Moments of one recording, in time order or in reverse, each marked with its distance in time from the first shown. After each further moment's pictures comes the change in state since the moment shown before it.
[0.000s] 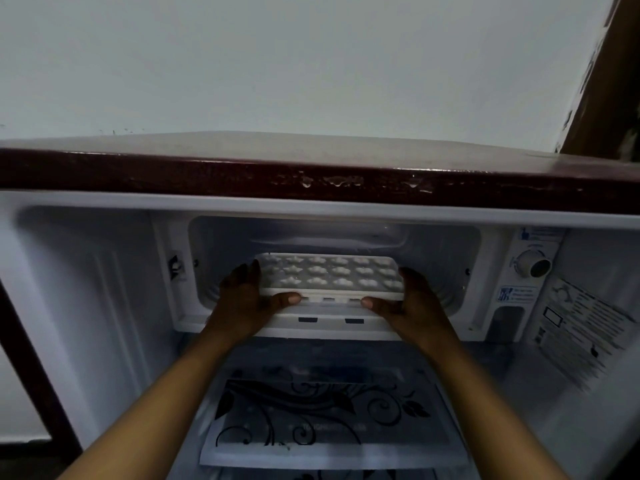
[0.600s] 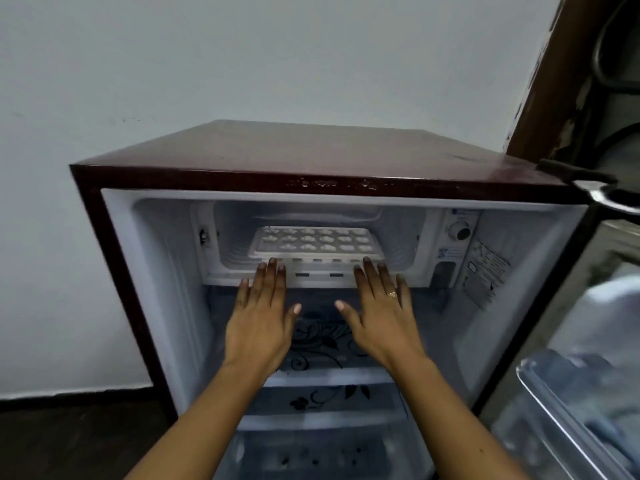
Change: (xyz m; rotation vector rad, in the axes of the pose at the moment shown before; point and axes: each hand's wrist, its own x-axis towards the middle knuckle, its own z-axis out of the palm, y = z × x) left_hand -0.126 0.011 0.010 0.526 0.213 0.348; right_hand -0.114 -0.034 0.004 -0.714 0.051 -0.201
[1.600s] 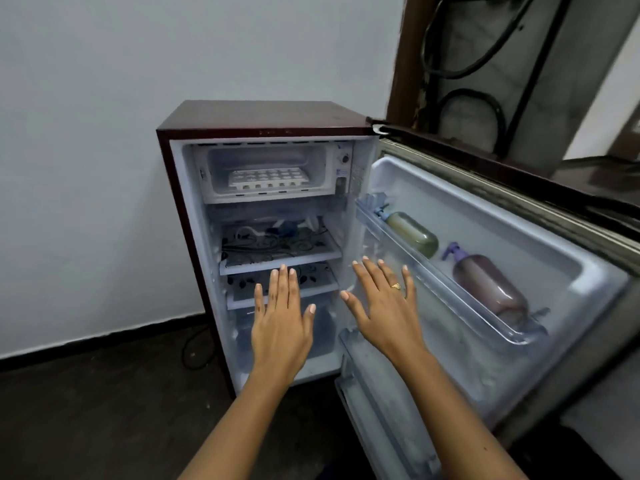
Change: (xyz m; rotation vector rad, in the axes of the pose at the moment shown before) left_hand -0.311 0.120 -0.204 -0.128 -0.066 0.081; right_hand -0.369 -0.094 -0.192 -0.128 0.060 0.221
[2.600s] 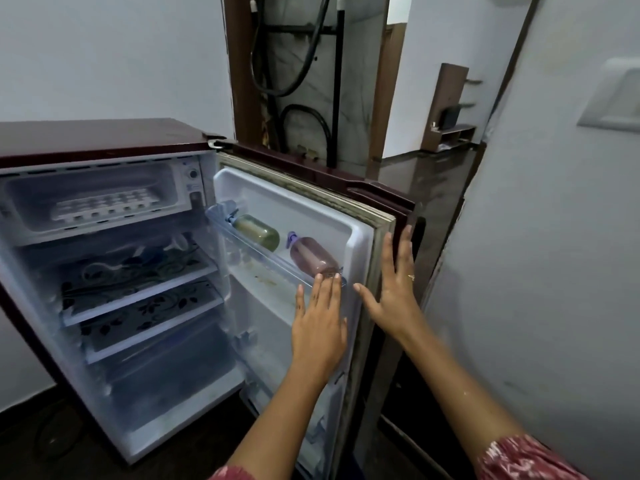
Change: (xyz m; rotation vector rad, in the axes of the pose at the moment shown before) left_hand -0.057 0.235 -0.026 -0.205 0.010 0.512; right_hand -0.128 0.151 -0.116 0.209 0.256 0.345
